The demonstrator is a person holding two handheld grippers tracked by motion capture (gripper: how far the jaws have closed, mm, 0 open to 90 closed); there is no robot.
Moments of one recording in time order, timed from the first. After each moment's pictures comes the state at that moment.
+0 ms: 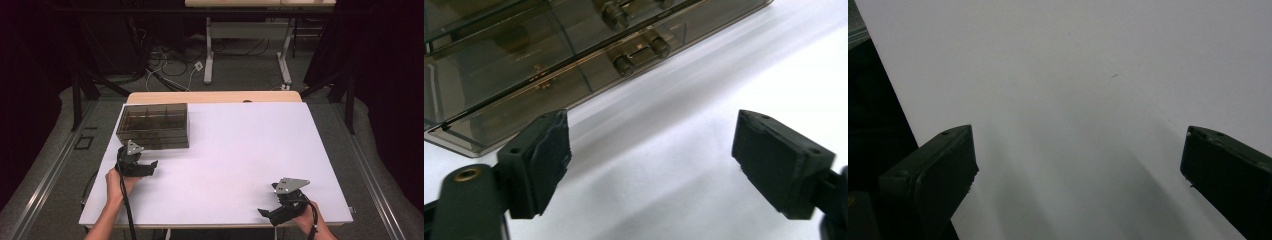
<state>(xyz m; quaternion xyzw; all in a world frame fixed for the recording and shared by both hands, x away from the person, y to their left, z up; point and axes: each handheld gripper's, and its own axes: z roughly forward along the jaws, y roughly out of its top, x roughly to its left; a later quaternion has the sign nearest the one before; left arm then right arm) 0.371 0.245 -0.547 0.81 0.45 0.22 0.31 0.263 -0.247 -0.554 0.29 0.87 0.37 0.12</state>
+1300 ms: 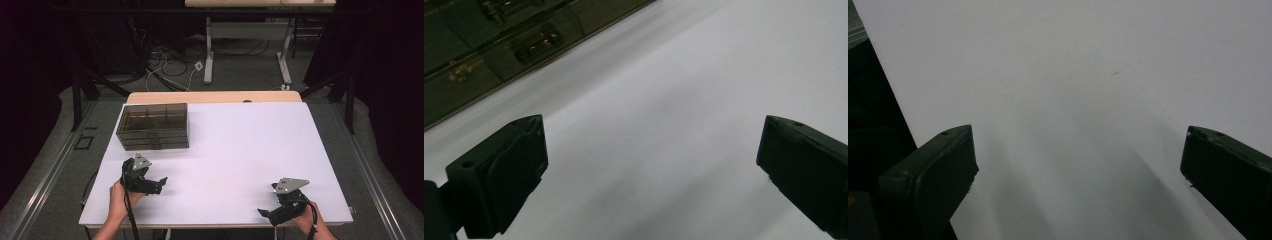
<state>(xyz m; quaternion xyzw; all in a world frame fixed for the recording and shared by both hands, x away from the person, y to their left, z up) 0.319 0.216 -0.535 0.83 0.41 0.19 0.32 0.264 -0.247 -0.556 0.29 0.87 0.37 0.12</state>
